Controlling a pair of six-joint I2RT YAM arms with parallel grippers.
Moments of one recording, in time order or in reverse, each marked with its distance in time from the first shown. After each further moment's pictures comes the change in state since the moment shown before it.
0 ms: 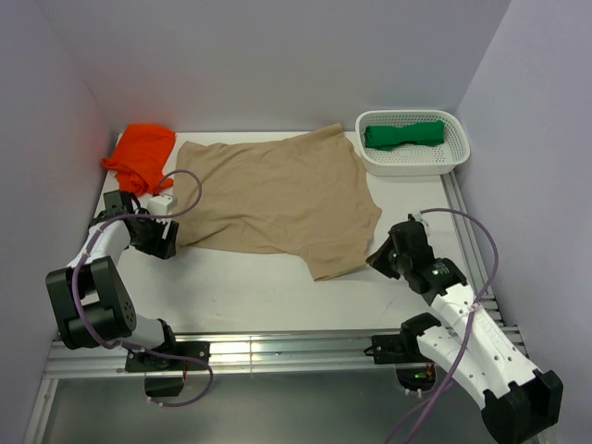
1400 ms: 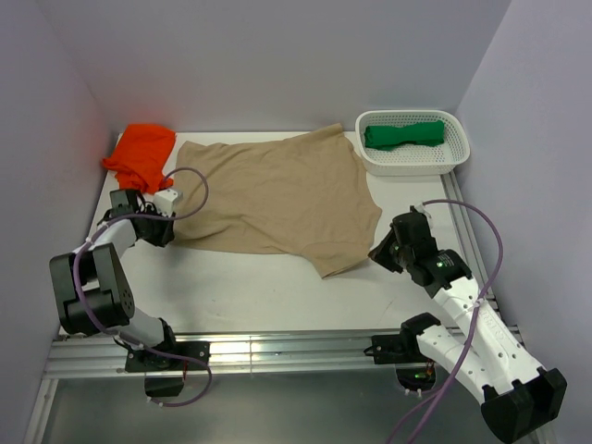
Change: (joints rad) left arm -0.030 0.075 -0.048 0.267 0.071 0.023; right arm 0.000 0.033 0.126 -0.091 0.012 -0.016
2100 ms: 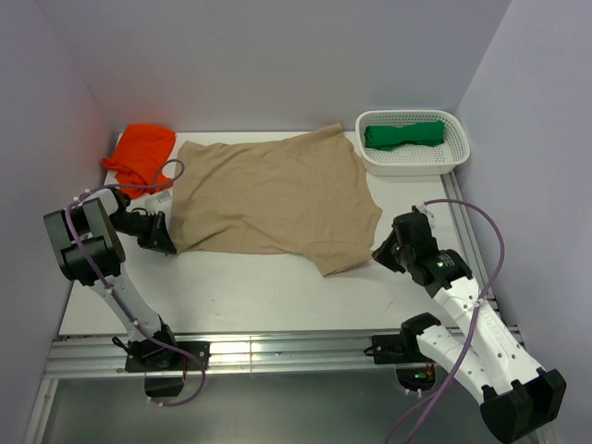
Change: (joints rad) left arm 0.116 0.423 0.422 -0.646 0.236 0.011; right arm -0.009 0.000 0.001 -0.013 0.036 -0.027
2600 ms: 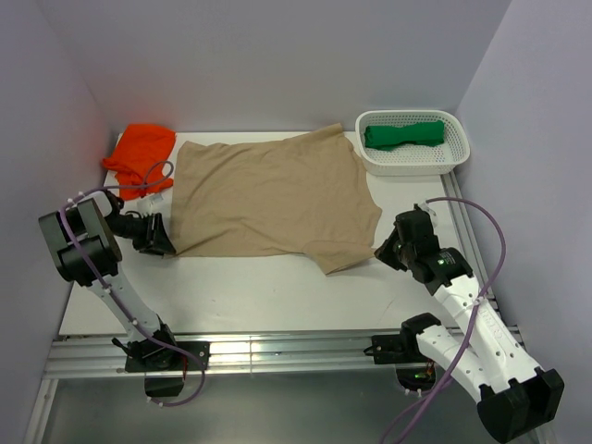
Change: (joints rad) left arm 0.073 0.042 0.022 -0.052 0.015 -0.064; right arm -0.036 0.013 0.012 -0.002 0.002 -0.029
